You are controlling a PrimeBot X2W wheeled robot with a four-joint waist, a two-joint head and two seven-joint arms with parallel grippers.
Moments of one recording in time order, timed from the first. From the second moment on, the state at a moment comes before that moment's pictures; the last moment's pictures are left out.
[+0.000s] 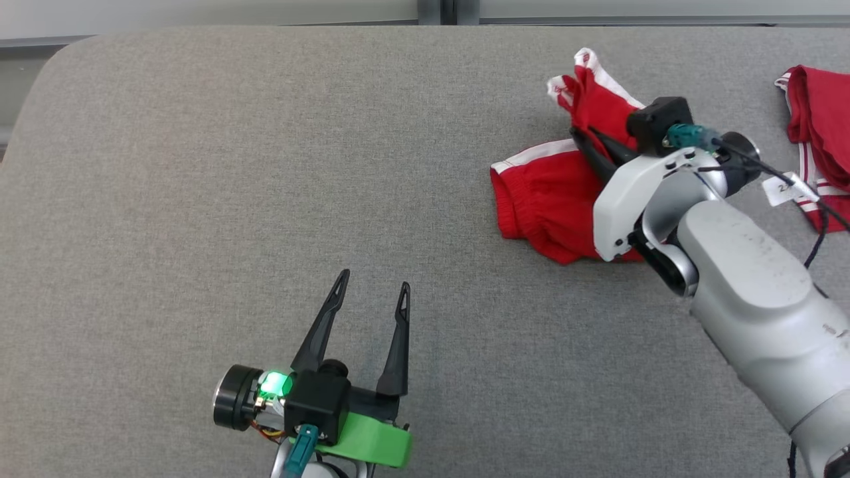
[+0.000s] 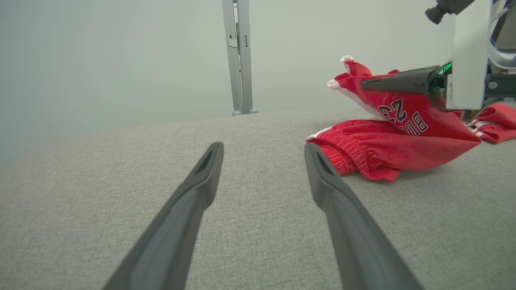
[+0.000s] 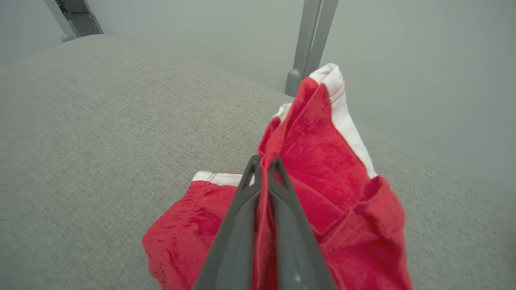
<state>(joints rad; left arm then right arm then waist) -0.10 0.05 -0.48 0.05 -0.10 0.16 -0.26 -0.85 -0.34 0.68 0.67 0.52 0.13 -0.01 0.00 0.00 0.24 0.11</state>
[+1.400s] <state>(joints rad) -0.10 0.05 -0.50 0.04 -0.11 0.15 -0.26 -0.43 -0.59 0.46 0.17 0.71 0.13 -0.11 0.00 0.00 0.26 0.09</state>
